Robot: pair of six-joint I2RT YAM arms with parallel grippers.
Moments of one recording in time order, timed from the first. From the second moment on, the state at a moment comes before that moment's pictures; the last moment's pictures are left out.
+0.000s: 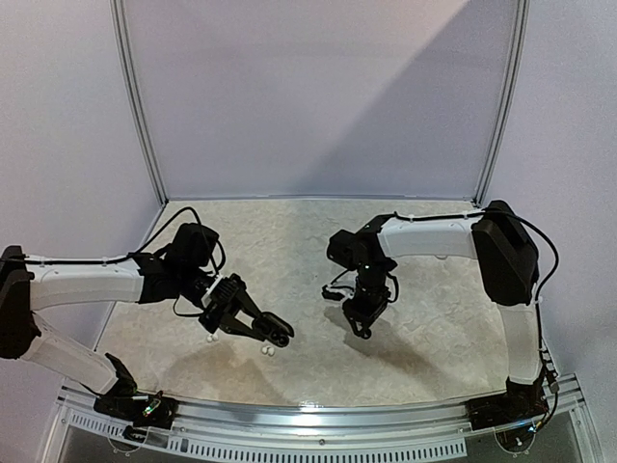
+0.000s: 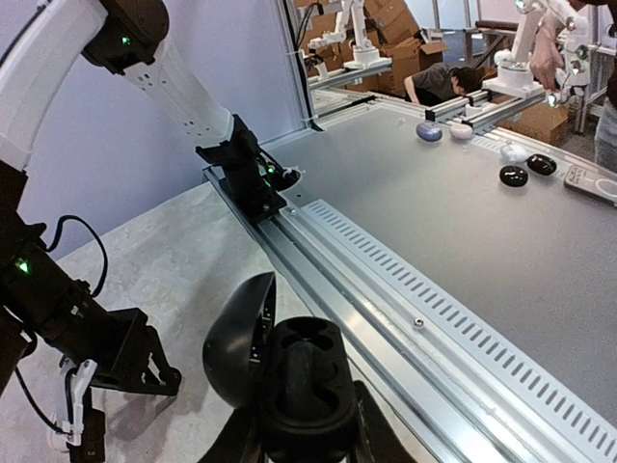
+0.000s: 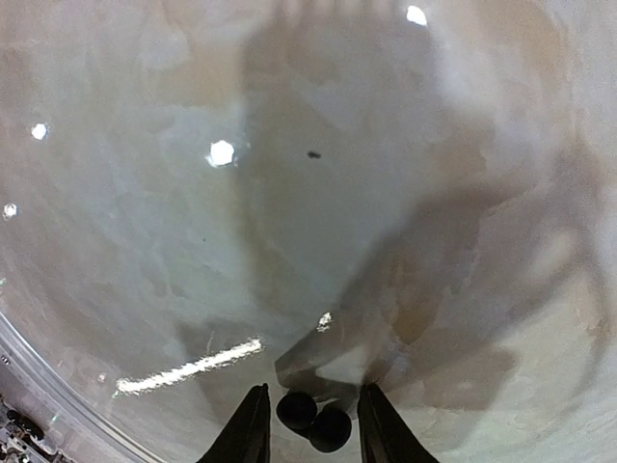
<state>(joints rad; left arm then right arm) -0.70 1.33 0.69 -0.09 1.28 0.92 0.86 2.15 1.61 -1.10 -0.19 -0.05</state>
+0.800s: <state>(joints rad) -0.68 1.32 0.70 -0.32 1.29 1.14 0.92 2.23 1.78 -1.15 -0.09 -0.07</state>
